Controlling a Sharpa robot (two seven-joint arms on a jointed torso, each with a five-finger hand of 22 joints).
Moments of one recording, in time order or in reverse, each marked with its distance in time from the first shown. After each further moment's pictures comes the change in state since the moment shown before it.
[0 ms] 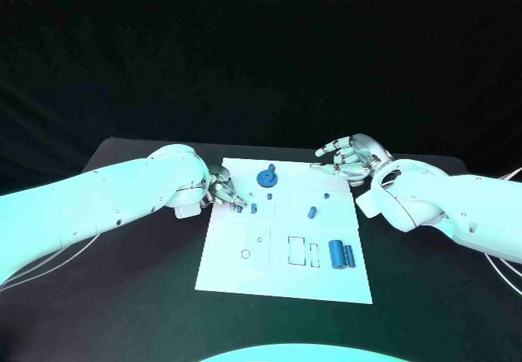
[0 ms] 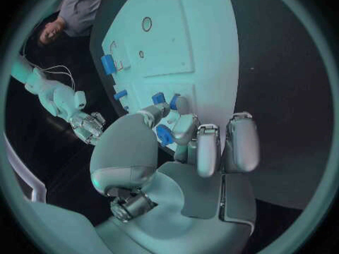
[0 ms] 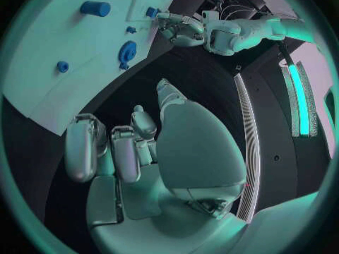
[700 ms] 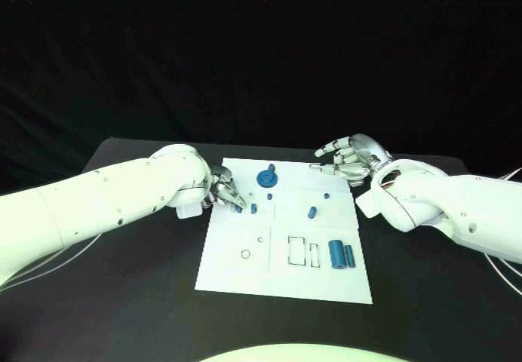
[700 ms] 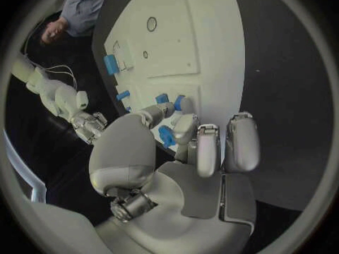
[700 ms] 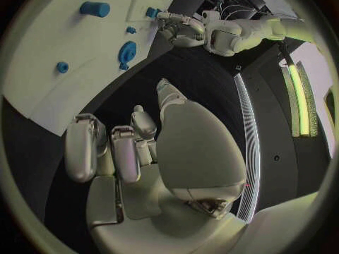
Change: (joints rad) left arm 0.001 0.006 0.000 0.003 0.009 0.013 0.000; left_hand -0.011 0.011 0.176 -0.113 0.035 -0.028 0.018 0.001 -0.001 -0.004 0.003 0.001 -0.006 0.000 0.000 0.000 0.000 0.000 -0.005 0.005 0.000 -0.006; right arm 0.000 0.001 0.000 0.000 0.000 0.001 -0.003; right_hand 0.000 0.000 0.000 0.000 0.000 0.000 0.000 0.000 0.000 0.000 0.000 0.000 0.001 0.000 0.000 0.000 0.000 0.000 0.000 0.000 0.000 0.000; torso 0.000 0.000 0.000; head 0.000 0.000
